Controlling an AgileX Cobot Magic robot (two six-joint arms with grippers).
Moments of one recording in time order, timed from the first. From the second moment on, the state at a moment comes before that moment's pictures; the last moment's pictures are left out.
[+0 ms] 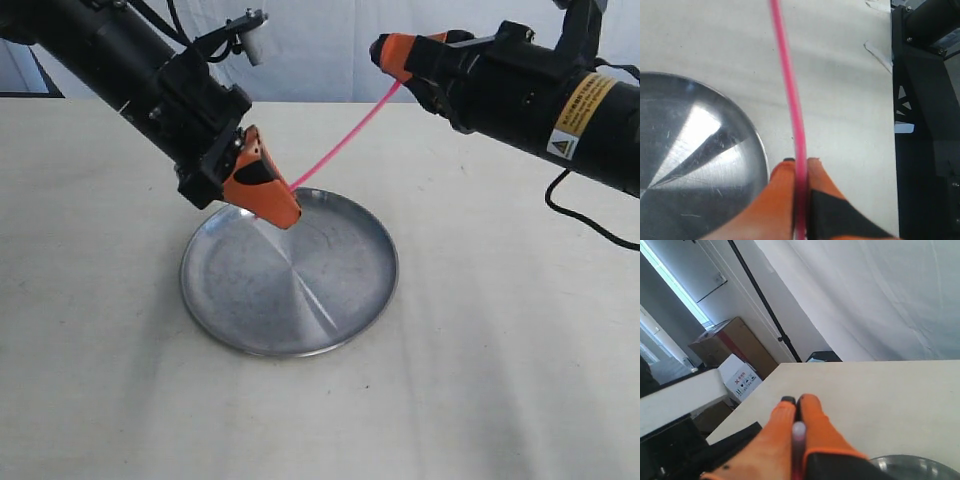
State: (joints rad) left arm -0.41 1.74 -1.37 -0.85 1.28 1.23; right arm 0.24 1.41 -0.69 -0.76 -0.72 1.15
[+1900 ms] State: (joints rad) left arm -0.41 1.70 -1.38 -0.95 1.05 1.06; right arm 0.26 1.52 -0.67 -1.14 -0.70 1.14
